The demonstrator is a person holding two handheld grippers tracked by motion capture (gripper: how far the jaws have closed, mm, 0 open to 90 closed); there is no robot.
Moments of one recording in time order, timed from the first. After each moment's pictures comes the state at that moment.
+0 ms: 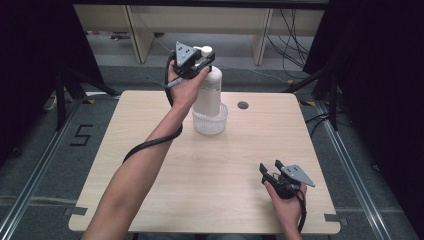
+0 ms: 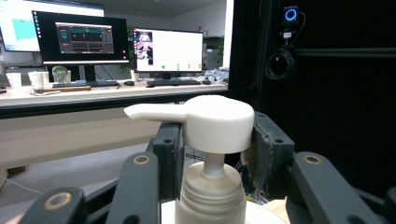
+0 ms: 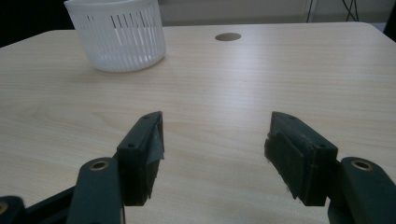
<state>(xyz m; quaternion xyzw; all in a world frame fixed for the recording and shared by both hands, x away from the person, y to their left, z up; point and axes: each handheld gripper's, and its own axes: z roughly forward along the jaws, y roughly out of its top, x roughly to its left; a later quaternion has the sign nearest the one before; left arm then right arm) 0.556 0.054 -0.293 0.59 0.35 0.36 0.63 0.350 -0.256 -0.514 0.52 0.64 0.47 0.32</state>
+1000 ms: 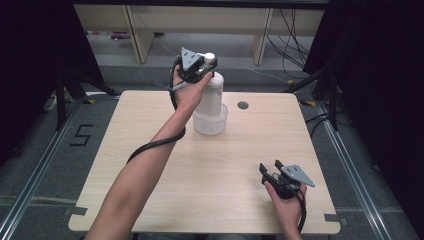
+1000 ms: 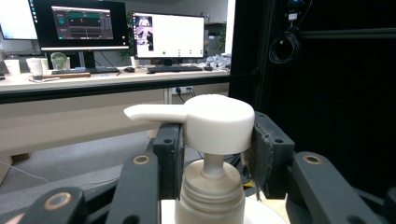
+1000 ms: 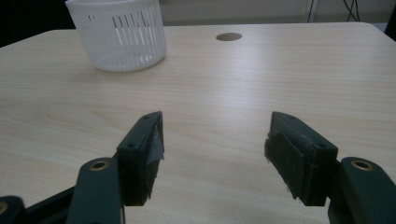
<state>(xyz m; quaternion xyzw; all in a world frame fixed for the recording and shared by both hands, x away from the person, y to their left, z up) 0.565 0.045 -0.314 0.61 0.36 0.35 0.61 0.349 -0.255 -0.513 0.52 0.64 0.47 0.31</state>
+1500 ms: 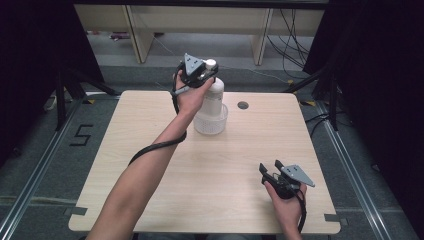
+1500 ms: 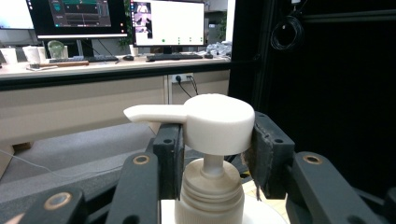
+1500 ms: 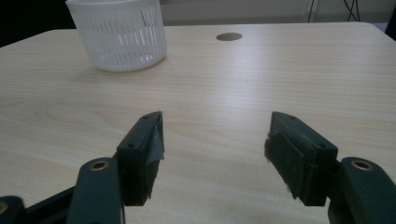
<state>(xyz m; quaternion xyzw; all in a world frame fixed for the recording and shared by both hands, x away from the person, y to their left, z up) 0.568 0.041 -0.331 0.62 0.36 0.35 0.60 0.348 -0.253 -0.513 0.53 0.63 0.48 0.30</state>
